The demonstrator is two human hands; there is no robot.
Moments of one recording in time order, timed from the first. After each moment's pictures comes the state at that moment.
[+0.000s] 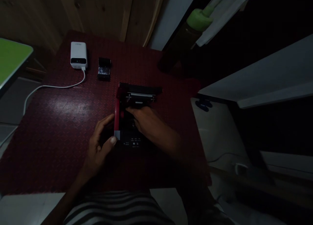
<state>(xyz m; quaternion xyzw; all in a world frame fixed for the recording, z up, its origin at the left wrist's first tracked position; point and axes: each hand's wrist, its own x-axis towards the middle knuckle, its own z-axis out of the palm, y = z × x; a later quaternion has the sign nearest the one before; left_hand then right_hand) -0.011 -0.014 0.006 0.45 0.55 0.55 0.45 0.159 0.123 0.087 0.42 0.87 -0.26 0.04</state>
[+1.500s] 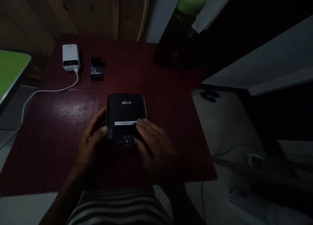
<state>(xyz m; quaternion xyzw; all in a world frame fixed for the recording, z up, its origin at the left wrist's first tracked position) -0.001 0.005 0.030 0.29 0.56 0.55 0.55 0.207 0.022 0.045 0.42 0.81 -0.09 -0.39</state>
